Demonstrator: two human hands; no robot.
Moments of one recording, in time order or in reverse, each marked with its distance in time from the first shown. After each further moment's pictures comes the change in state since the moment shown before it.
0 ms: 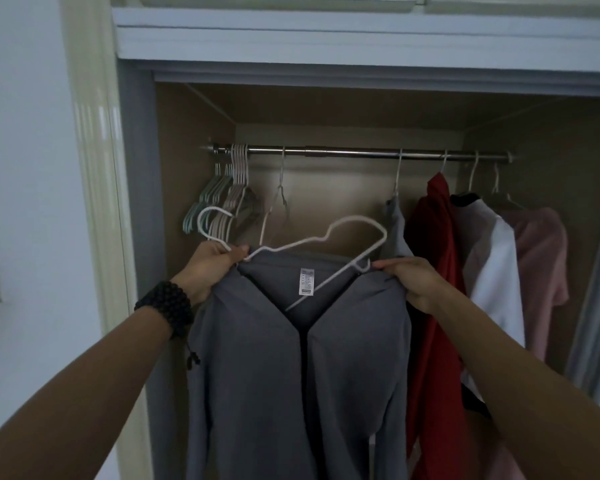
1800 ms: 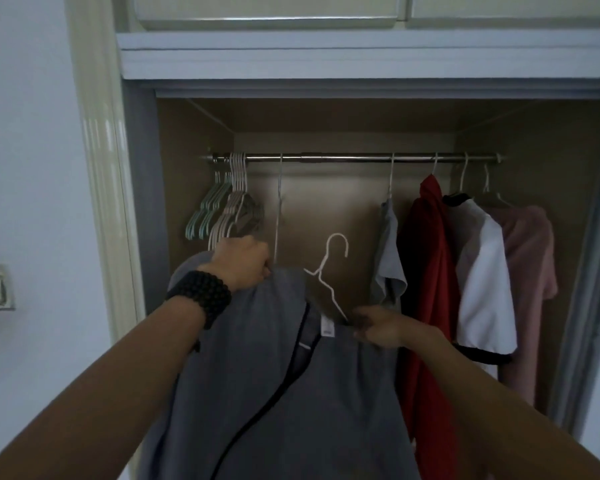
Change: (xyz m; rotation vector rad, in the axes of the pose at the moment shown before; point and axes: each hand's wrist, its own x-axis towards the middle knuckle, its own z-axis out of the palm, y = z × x) left_hand -0.037 0.065 0.036 1.555 -0.132 0.480; right_hand -0.047 0.047 0.014 -1.154 -0.420 -0.119
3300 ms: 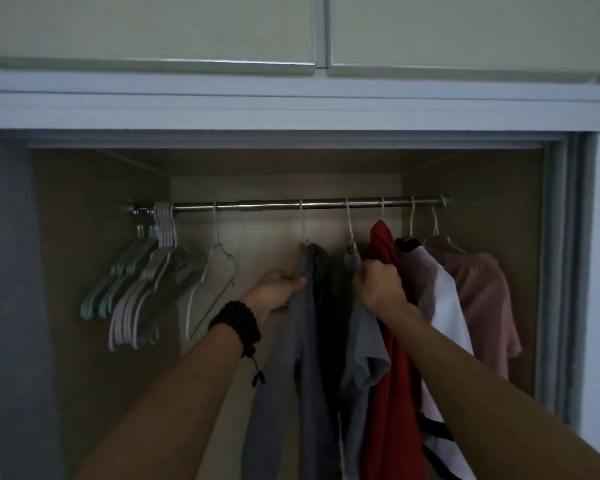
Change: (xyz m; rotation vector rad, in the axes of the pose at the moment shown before) left_hand 0.172 0.115 0.023 -1.504 -0.242 -0.228; right_hand 0.069 0.044 -0.154 0.097 0.772 0.163
